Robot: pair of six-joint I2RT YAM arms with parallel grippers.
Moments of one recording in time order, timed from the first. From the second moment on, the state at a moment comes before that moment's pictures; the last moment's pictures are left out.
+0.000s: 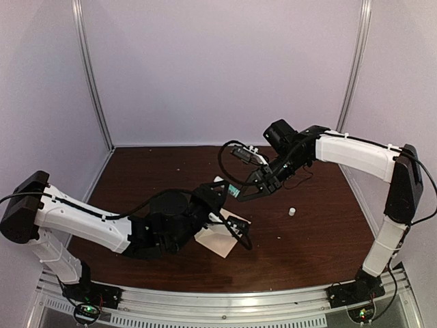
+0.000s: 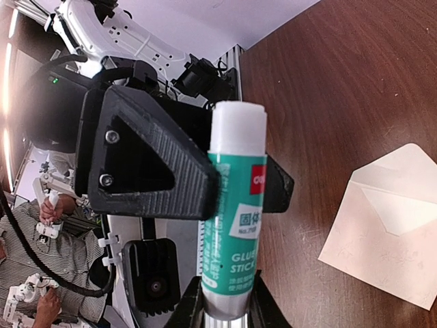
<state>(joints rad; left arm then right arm) -1.31 1.57 0.81 0.71 -0.70 1.79 0.66 1.76 1.51 -0.87 -1.13 -0.22</state>
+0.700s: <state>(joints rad) -1.27 1.59 1.05 0.32 -0.62 1.34 0.58 1.76 1.70 -1.11 -1.08 -0.45</state>
